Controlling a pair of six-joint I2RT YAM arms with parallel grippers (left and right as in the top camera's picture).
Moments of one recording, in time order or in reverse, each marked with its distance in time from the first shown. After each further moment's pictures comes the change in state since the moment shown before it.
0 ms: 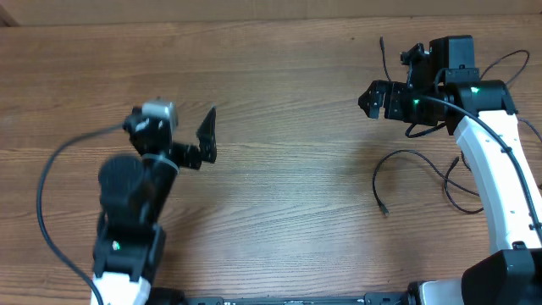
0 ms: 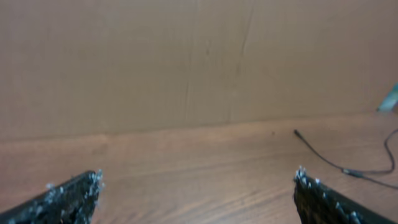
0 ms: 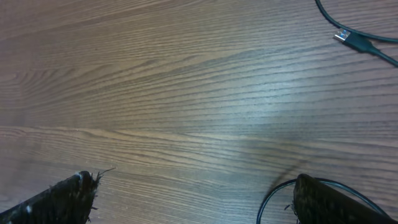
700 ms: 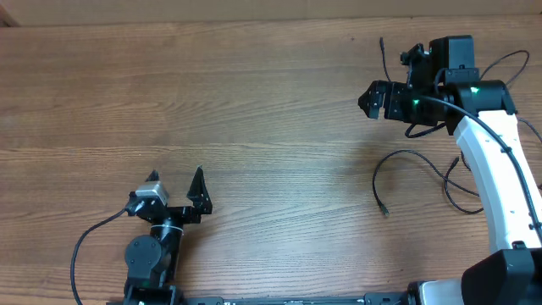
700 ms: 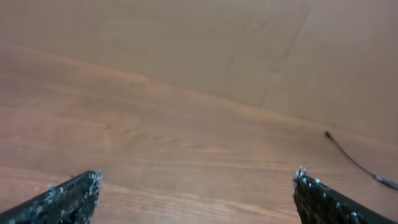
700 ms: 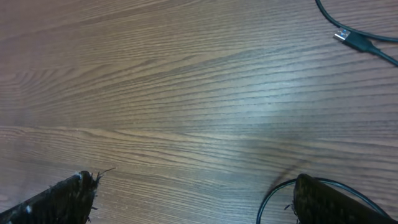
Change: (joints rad) left arm 0.034 -0.552 -0.635 0.106 -0.156 -0.216; right arm 0.000 0.000 0.000 0.000 0.000 0.000
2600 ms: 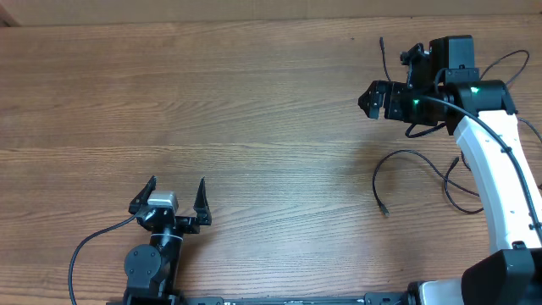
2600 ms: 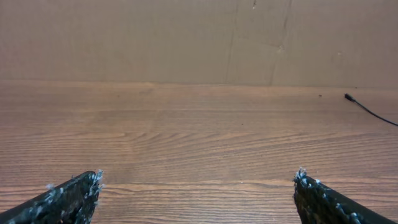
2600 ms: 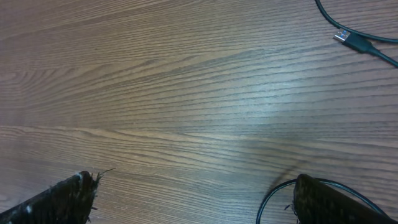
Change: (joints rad) left arm 0.000 -0.236 0.000 -0.248 0.017 0.241; right arm 0.000 0.000 0.000 0.000 0.000 -0.002
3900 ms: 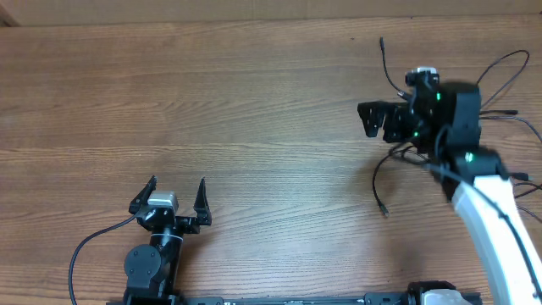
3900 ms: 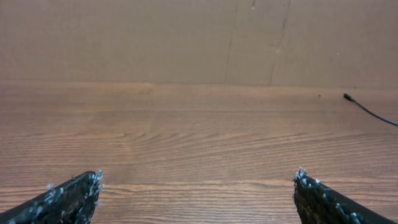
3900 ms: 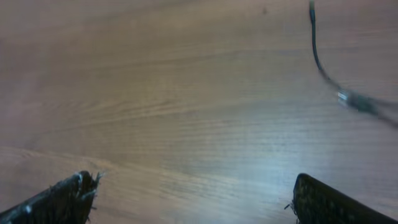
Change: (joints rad) left arm 0.000 0.000 0.000 0.000 0.004 0.000; right arm 0.000 -0.323 -0.500 0.578 -0.027 -0.001
